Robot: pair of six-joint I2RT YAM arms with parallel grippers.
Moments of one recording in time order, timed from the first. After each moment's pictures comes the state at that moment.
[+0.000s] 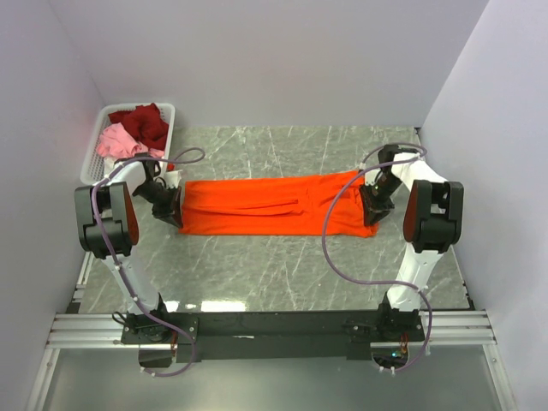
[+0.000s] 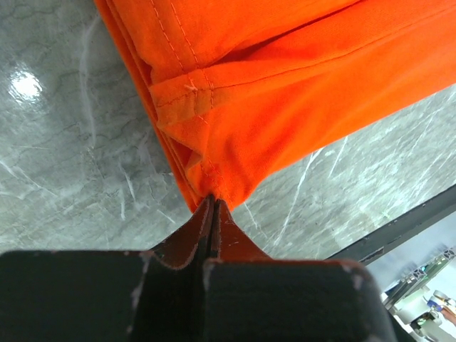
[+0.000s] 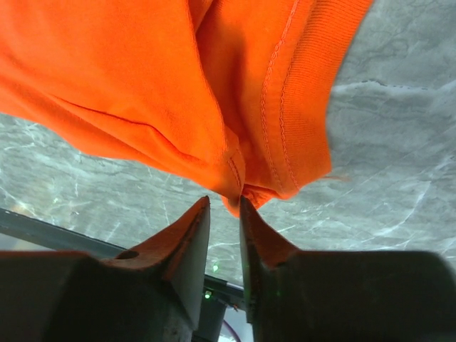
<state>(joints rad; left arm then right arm) 0.15 1.93 1.33 -0.99 0.45 0.31 -0.07 1.96 1.44 -1.11 -0.23 -0.25</state>
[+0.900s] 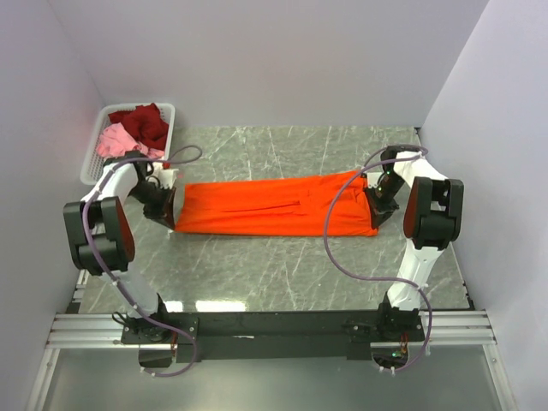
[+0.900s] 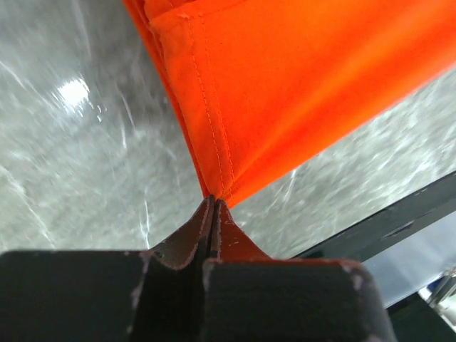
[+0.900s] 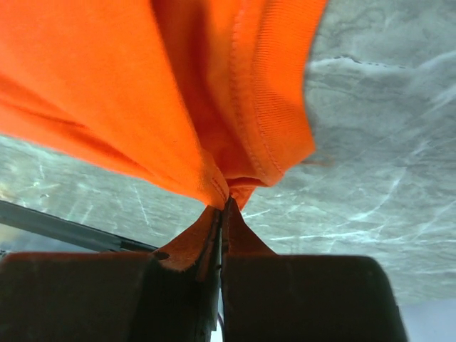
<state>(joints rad) 0.17 1.78 1.31 -1.08 0.41 0.41 -0.10 2.00 1.47 -1.18 -0.18 -0.33</state>
